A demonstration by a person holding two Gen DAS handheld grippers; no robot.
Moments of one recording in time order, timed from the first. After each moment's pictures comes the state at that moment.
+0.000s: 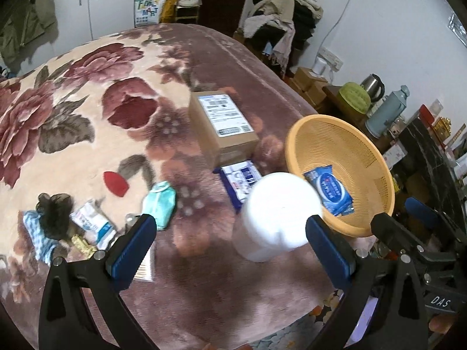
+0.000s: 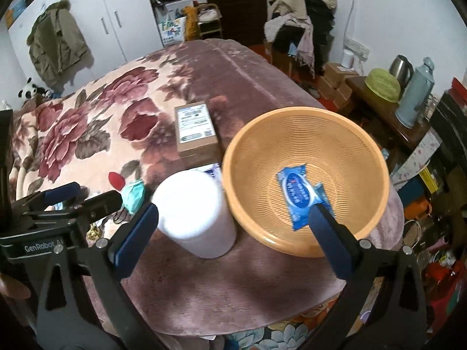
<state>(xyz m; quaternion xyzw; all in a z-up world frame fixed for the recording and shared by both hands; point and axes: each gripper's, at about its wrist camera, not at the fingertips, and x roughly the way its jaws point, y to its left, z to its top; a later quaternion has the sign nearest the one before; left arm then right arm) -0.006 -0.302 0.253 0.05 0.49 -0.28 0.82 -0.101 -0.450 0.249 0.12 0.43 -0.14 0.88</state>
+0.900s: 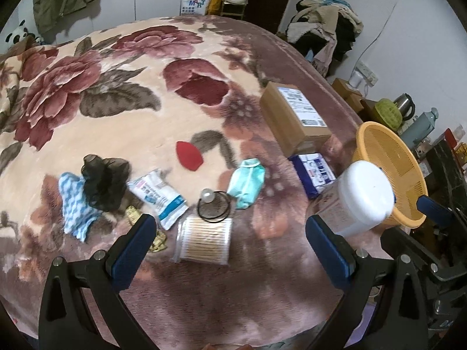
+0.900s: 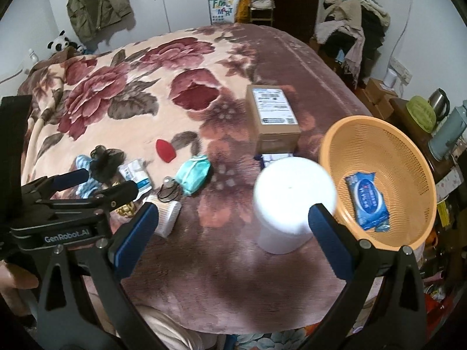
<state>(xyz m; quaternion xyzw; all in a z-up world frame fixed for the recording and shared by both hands) 0.017 -0.183 0.214 0.02 0.50 -0.21 0.84 -0.063 -0.336 0.230 0.06 0.46 -0.06 0.88</state>
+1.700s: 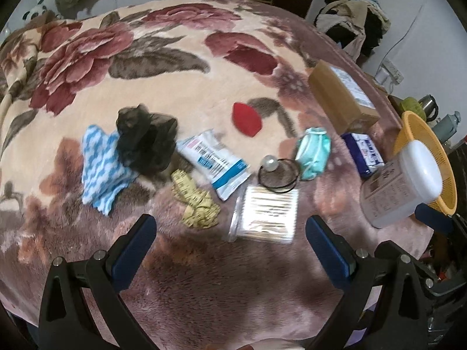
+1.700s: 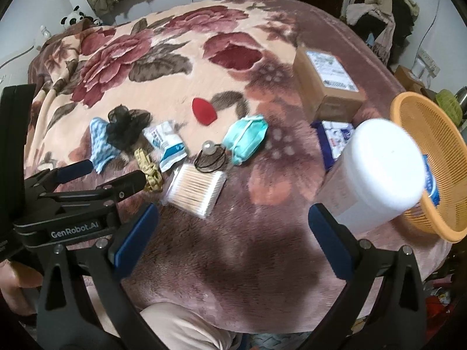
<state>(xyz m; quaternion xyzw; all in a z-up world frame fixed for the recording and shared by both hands) 0.025 -0.115 0.151 0.02 0.53 -0.16 0.83 -0.045 -0.273 0.166 0.06 0.51 -0.02 0.86</state>
